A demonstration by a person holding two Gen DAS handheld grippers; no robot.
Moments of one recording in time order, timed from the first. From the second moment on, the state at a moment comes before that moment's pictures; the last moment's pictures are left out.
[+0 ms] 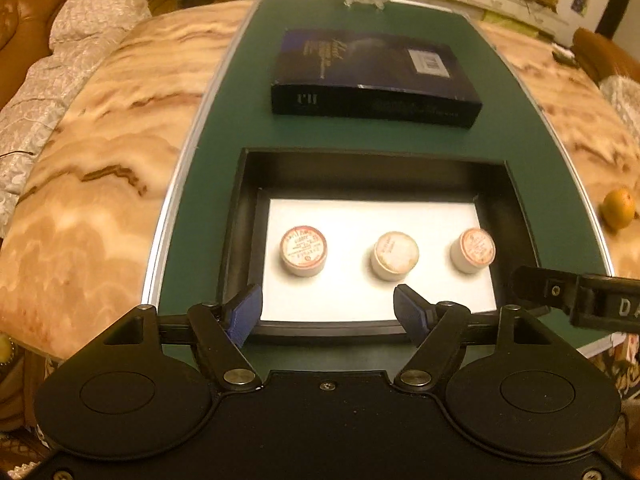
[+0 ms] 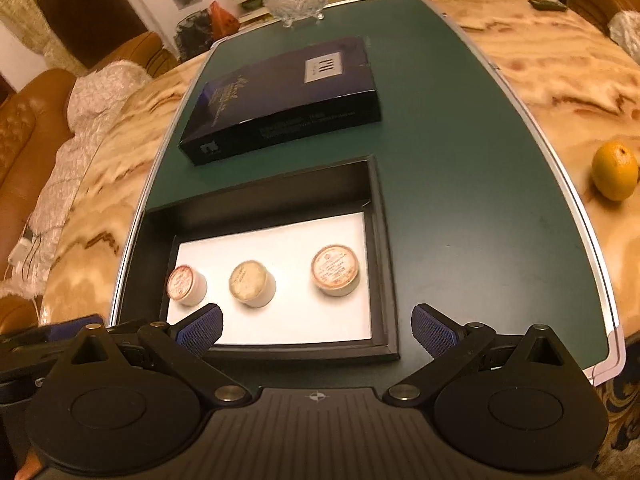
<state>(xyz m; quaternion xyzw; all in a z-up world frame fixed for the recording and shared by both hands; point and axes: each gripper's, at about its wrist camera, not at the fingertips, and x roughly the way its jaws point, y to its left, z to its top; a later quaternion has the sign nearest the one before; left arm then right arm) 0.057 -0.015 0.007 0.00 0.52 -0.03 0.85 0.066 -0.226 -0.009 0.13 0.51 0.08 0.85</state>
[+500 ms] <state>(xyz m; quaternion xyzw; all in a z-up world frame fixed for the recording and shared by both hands) 0.059 -0.014 0.001 0.01 0.53 -0.03 0.85 0.055 -0.203 -0.003 0.08 0.51 0.08 0.85</state>
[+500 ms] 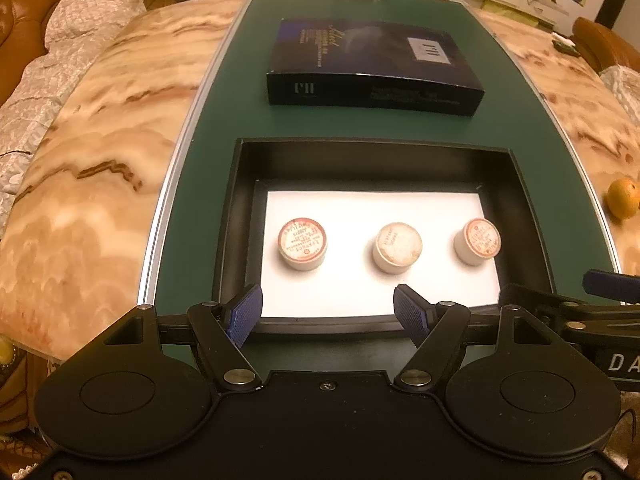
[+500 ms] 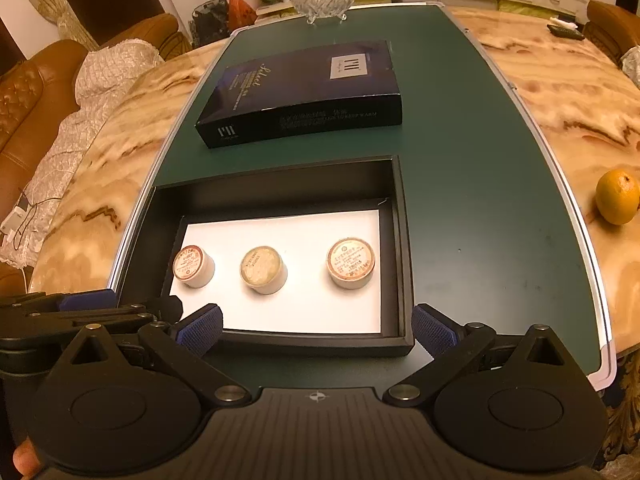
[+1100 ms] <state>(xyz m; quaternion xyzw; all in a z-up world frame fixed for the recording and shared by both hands) 0.029 0.004 0.002 0.00 0.52 -0.03 0.85 0.029 -0.183 -0.001 0.05 0.50 0.08 0.86</state>
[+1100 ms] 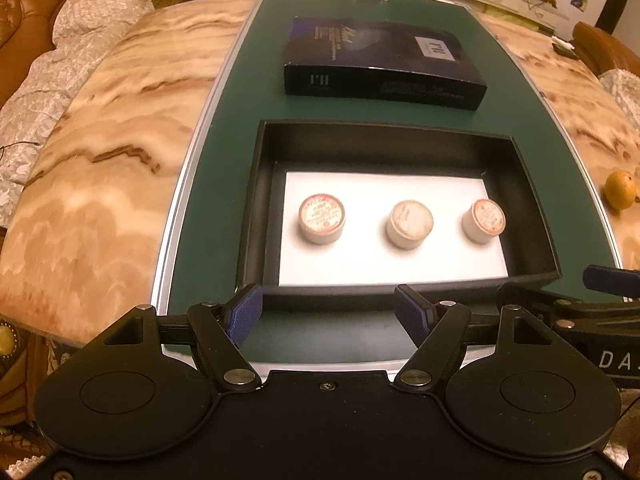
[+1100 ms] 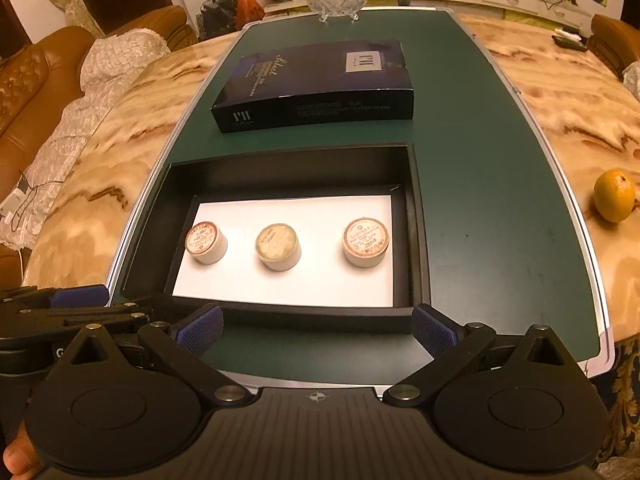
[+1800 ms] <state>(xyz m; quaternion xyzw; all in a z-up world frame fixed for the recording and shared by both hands) -0.006 0.019 0.009 -0.01 0.51 -0.02 0.86 -0.005 -0.166 0.010 0.02 0.47 0.07 0.88</state>
